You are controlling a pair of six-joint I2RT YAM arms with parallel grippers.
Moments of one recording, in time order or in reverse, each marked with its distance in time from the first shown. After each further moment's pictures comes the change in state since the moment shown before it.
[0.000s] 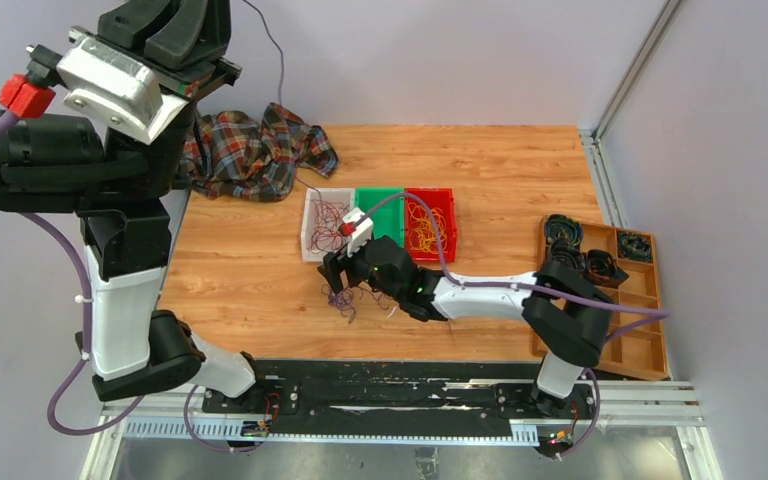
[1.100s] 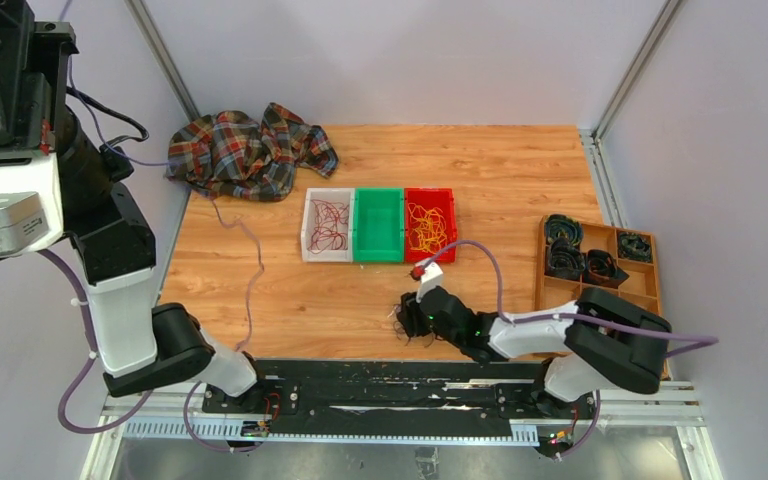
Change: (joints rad) left arm 0.000 0.069 0.183 0.488 0.257 0.393; right arm -0.011 -0.200 -0.532 -0.077 0.104 0.278
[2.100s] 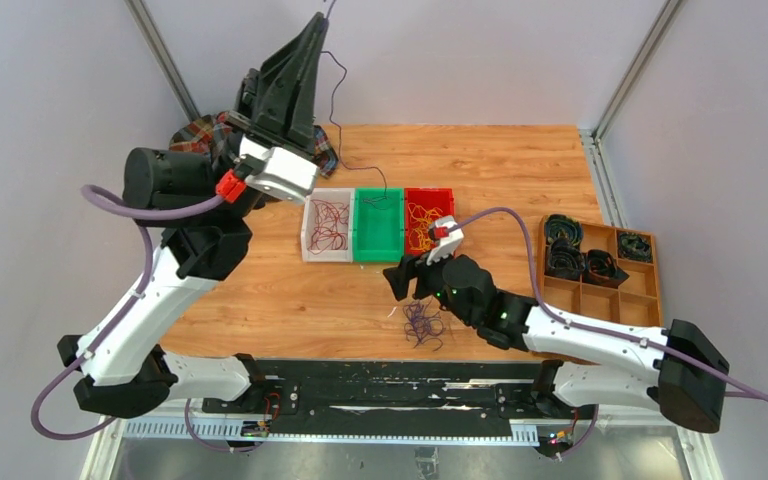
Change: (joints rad) left arm 0.000 -0.278 -0.885 -0.014 -0.100 -0.098; right arm -0.022 -0.404 0.150 -0.219 0.087 -0.031
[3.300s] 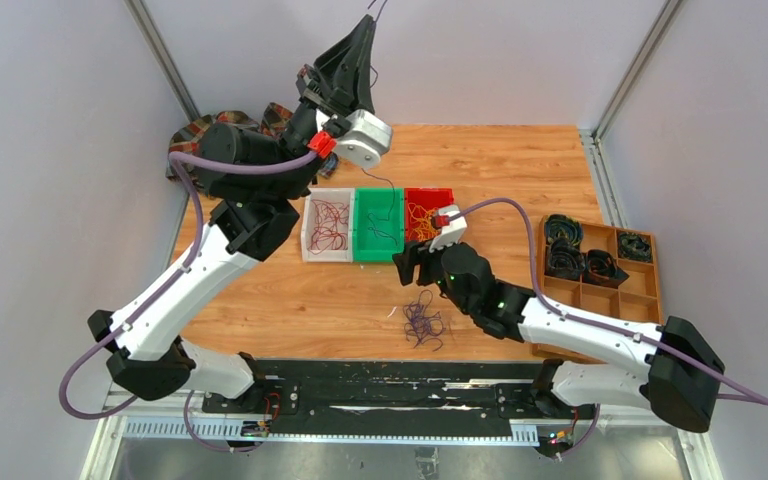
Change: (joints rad) left arm 0.012 0.122 -0.026 0.001 -0.121 0.039; right arm -0.071 0.089 0.094 -0.008 0.050 -0.061
